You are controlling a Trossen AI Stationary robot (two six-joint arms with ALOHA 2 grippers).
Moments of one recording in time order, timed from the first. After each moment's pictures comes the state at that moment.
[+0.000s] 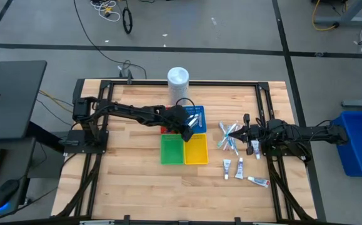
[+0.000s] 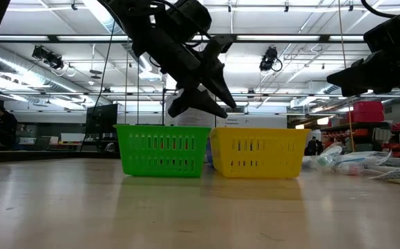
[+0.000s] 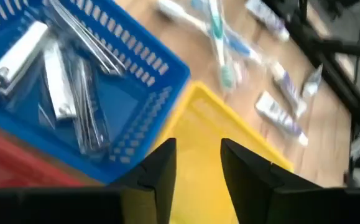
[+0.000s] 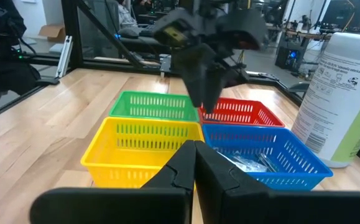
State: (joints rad) left arm 0.11 1.81 1.16 -0.06 0.10 -0.69; right arm 0.01 0.14 0.01 0.01 0.00 -0.09
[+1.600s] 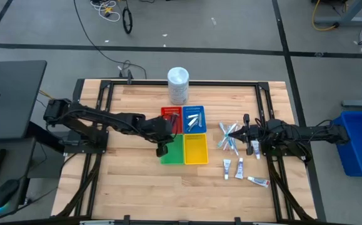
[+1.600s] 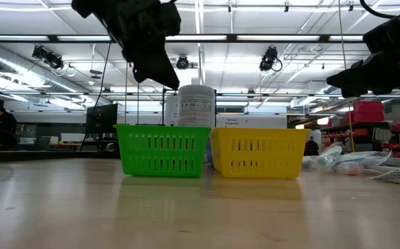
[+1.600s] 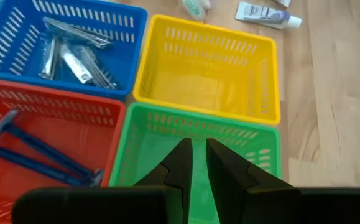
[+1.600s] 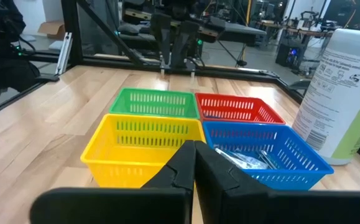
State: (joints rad) left arm -0.06 1.46 0.97 -0.28 -0.07 -0.27; right arm 0.01 0.16 0.01 0.01 0.00 -0.09
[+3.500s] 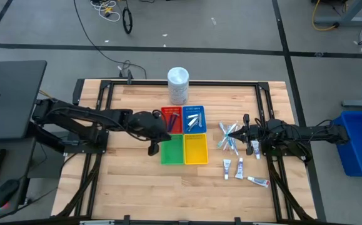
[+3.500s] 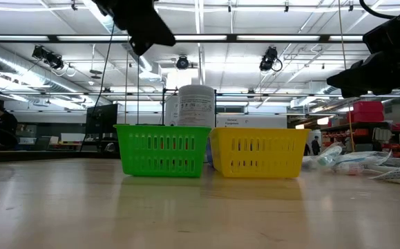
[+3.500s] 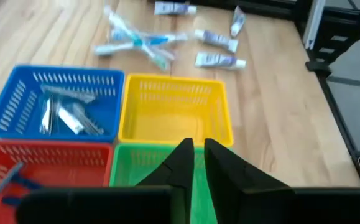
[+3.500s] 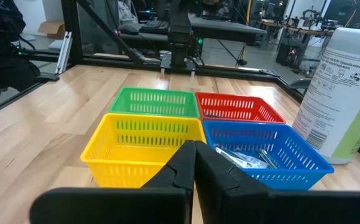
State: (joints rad) left arm -0.07 1.29 0.97 -0.27 -0.01 -0.18; right arm 0.01 0.16 0.01 0.01 0.00 -0.09
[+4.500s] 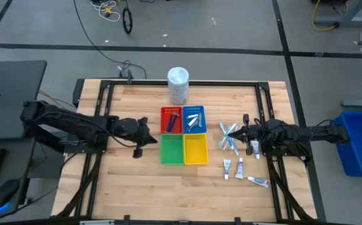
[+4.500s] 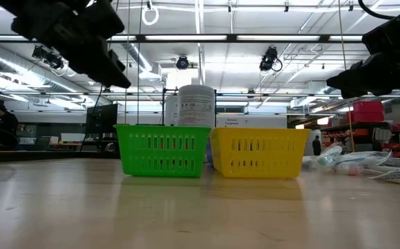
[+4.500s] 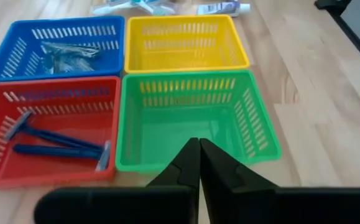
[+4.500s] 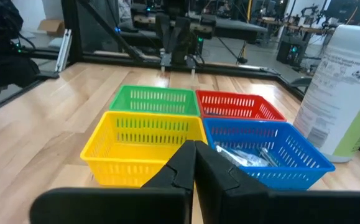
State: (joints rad) left arm -0.08 1.05 0.51 -0.04 -0.01 -0.04; right arm 0.01 0.17 0.01 0.01 0.00 -0.09
